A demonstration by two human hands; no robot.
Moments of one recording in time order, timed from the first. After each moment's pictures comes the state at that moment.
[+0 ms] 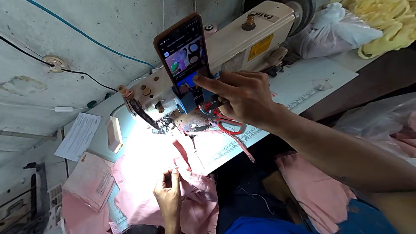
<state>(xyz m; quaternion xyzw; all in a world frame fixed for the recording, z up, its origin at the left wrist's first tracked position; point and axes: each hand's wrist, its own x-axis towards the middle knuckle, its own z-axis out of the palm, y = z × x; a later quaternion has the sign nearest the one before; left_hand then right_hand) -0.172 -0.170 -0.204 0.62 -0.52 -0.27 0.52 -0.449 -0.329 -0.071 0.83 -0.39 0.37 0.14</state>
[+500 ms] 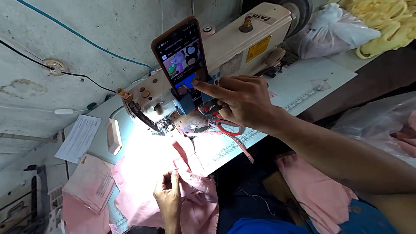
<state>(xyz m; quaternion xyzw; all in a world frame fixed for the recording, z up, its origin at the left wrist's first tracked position) -0.172 -0.169 -0.205 0.62 -0.52 -0.27 0.52 -0.452 -0.327 -0.076 0.83 -0.39 0.37 0.14</state>
